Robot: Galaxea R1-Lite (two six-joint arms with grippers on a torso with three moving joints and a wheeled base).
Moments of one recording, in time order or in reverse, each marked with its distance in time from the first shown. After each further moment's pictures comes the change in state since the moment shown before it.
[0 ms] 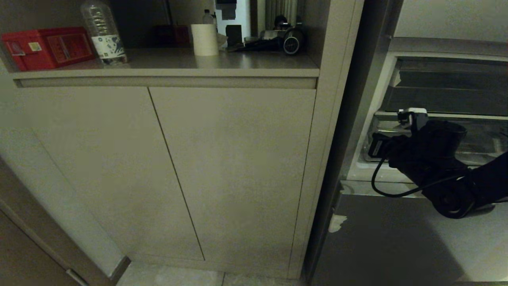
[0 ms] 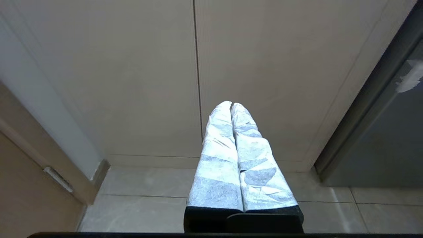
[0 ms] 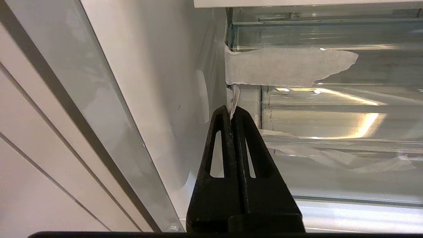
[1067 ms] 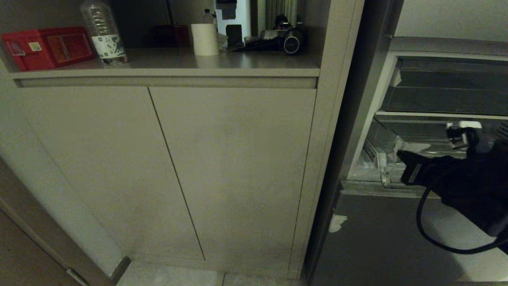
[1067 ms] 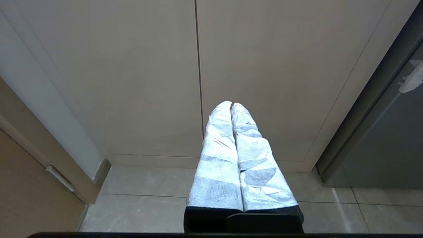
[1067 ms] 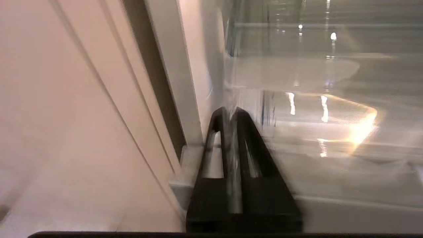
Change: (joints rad) left arm 0.000 0.000 0.000 0.000 0.000 0.000; right arm 0.006 -0.392 0.453 -0.018 0.007 0.010
